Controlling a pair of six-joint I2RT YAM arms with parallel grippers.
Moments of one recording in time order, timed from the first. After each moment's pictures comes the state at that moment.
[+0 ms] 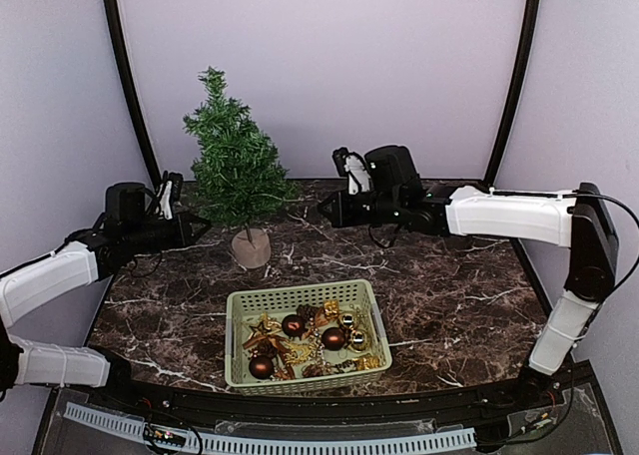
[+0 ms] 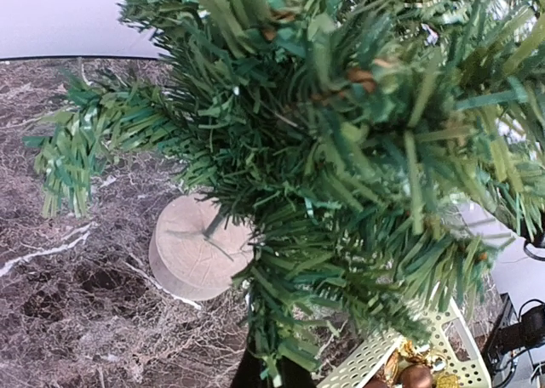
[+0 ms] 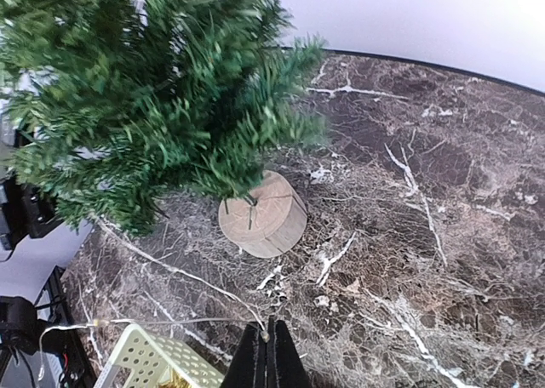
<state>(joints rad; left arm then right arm) -0.27 1.09 0.67 -0.04 0.38 -0.38 0.84 1.75 1.33 -0.03 -0.12 0.44</state>
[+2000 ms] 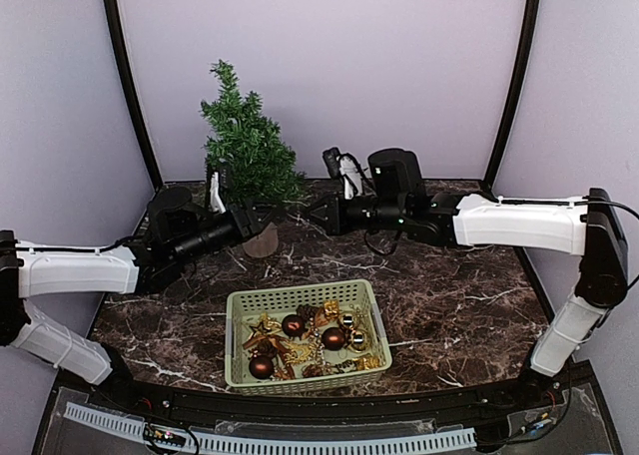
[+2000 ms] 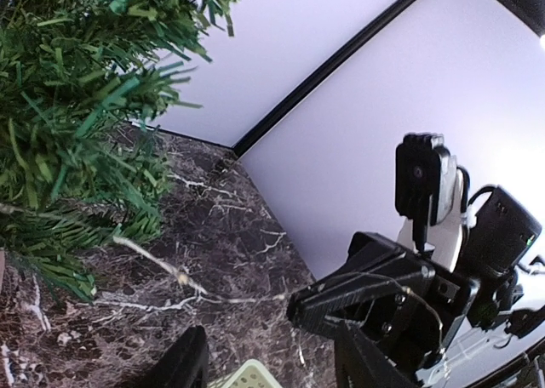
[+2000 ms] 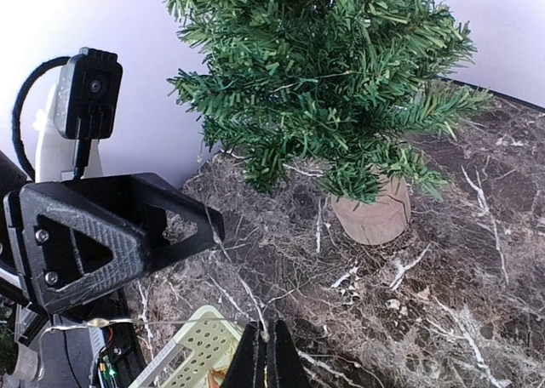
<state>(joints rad) -0.72 1.30 0.69 0.56 0.15 -0.80 0.90 1.66 1.25 0.07 -0.24 0.42</state>
